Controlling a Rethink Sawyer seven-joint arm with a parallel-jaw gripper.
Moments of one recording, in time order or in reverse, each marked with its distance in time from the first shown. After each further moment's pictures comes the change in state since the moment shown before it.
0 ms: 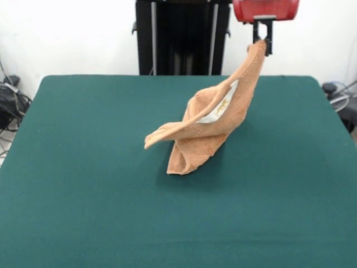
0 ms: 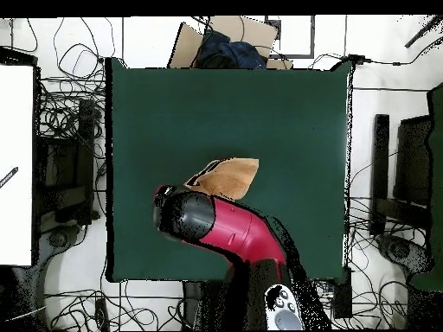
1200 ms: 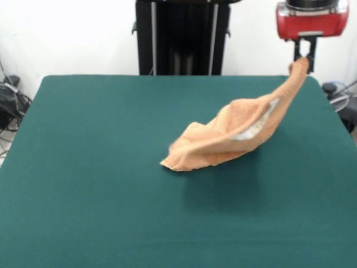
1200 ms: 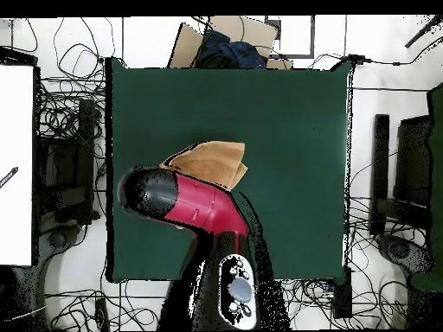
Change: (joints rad) arm 0.180 0.116 -0.071 -0.173 0.077 0.000 0.001
